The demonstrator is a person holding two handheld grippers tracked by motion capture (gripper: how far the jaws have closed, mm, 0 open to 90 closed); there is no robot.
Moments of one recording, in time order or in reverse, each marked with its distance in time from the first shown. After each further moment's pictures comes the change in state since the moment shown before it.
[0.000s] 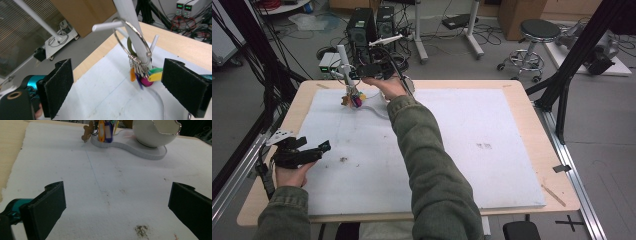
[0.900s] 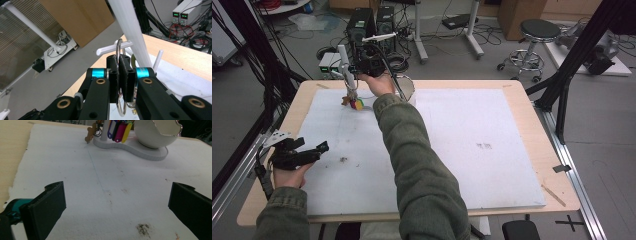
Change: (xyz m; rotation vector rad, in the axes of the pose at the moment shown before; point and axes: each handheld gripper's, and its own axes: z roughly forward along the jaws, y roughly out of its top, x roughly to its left) left arm 0.001 -0.001 -0.004 -0.010 0.007 0.000; right arm 0.005 0.014 0.023 -0.083 -0.013 0.045
